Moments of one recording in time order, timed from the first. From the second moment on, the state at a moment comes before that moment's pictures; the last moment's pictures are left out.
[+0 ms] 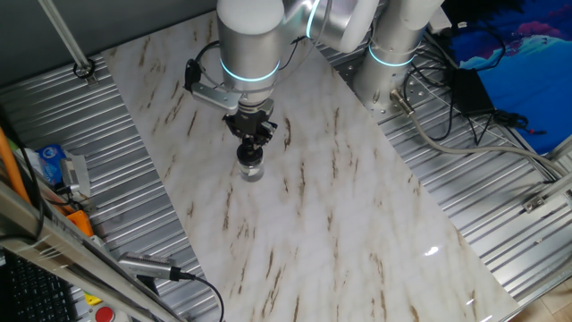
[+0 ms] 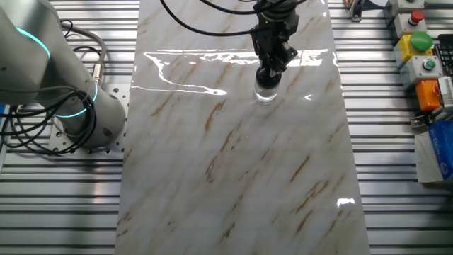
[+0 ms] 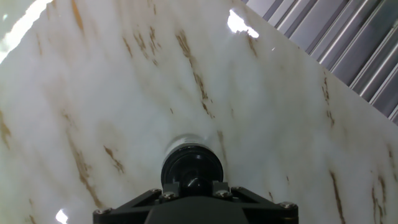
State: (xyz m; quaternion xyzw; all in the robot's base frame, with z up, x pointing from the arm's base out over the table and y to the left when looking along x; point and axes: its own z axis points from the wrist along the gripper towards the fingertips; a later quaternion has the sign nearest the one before) arm 0.463 0.079 0.142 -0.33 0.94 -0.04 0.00
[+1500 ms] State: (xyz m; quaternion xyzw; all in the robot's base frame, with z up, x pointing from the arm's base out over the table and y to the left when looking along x) arm 0.463 0.079 0.142 -0.27 0.96 -0.04 0.02
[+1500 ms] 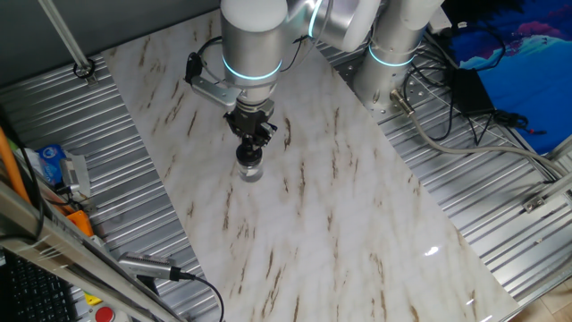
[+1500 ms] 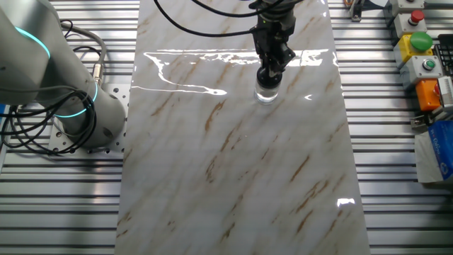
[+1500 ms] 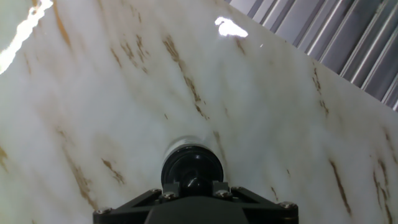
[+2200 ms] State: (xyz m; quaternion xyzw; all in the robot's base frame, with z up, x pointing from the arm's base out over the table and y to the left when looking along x) arm 0.464 0.080 0.141 -0.25 0.97 -0.04 0.03
